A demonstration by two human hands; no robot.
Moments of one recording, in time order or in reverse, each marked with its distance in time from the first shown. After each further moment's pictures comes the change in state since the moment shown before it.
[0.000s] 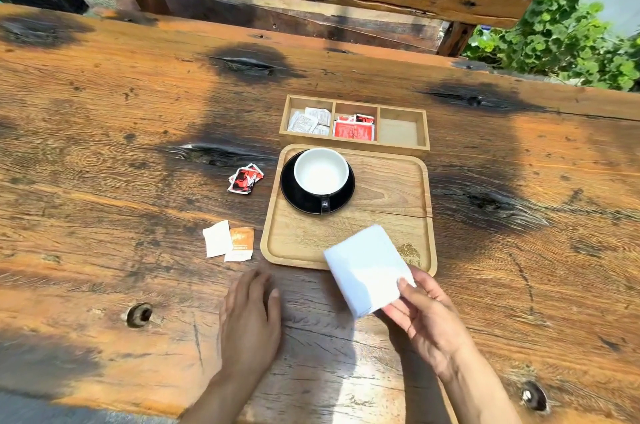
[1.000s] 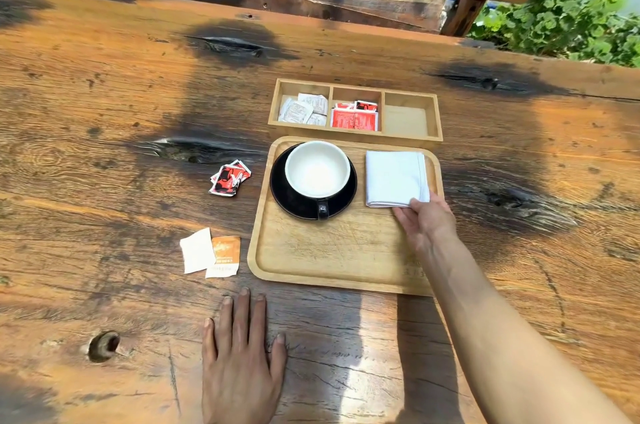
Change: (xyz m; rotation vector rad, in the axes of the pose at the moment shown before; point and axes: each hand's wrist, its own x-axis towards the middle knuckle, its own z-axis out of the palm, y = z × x) left_hand -0.005 -0.027 0.038 0.480 -0.088 0.064; right_hand 0.147 -0.065 0.059 0.062 0.390 -0.156
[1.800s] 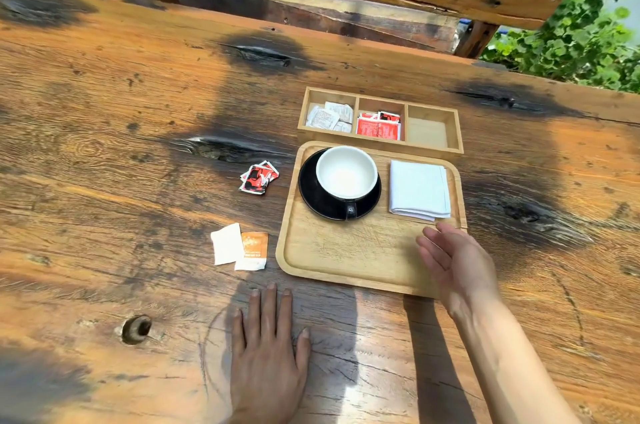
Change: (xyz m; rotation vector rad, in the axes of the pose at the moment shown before) left_hand -0.003 -0.003 -0.006 -0.004 -0.019 0.029; right_hand -0.077 0.018 -0.039 -0.146 -0.150 -0.134
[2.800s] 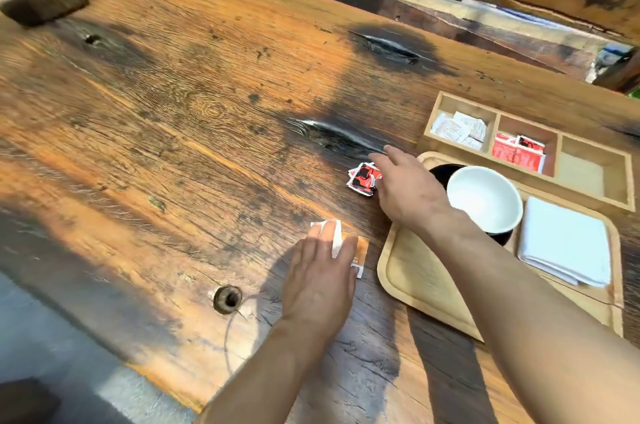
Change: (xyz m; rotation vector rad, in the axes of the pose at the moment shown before) left_hand 0.086 -0.056 -0.057 -0.131 0.099 -0.030; right_hand 0.025 0.074 0.237 -1.820 -0.622 -1.092
